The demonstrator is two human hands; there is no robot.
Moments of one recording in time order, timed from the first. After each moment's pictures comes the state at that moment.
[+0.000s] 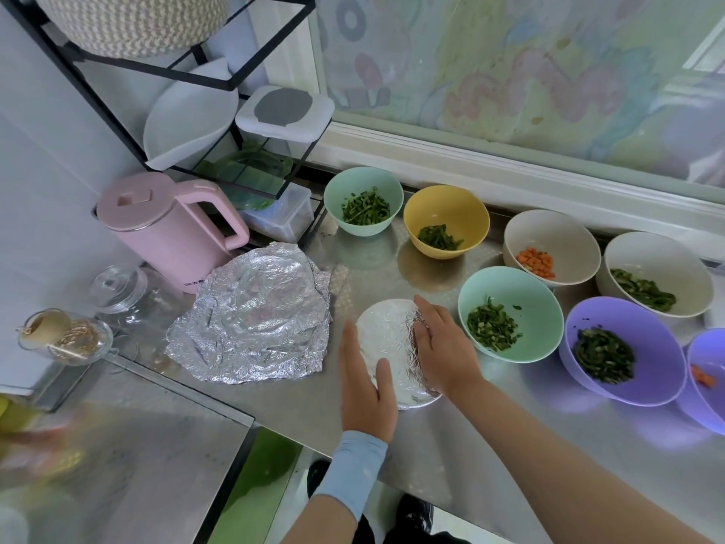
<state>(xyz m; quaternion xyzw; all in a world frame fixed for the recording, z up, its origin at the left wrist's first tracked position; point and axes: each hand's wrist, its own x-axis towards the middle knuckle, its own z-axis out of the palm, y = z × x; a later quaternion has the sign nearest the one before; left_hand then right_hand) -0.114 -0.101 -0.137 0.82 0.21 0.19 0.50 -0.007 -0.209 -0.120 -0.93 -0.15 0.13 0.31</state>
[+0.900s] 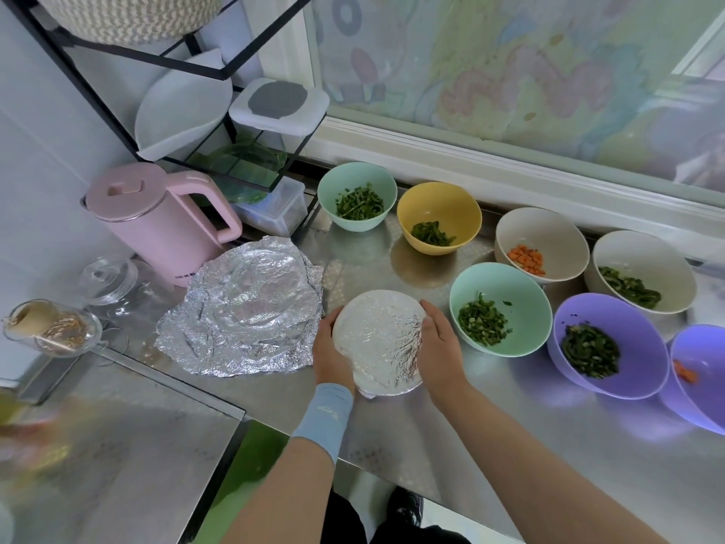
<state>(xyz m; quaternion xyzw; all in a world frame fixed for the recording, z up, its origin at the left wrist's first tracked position) -0.075 -0.068 -0.127 0.54 0.39 0.14 0.73 -0.026 -0.200 -0.114 -0.75 0.13 0.18 0.62</state>
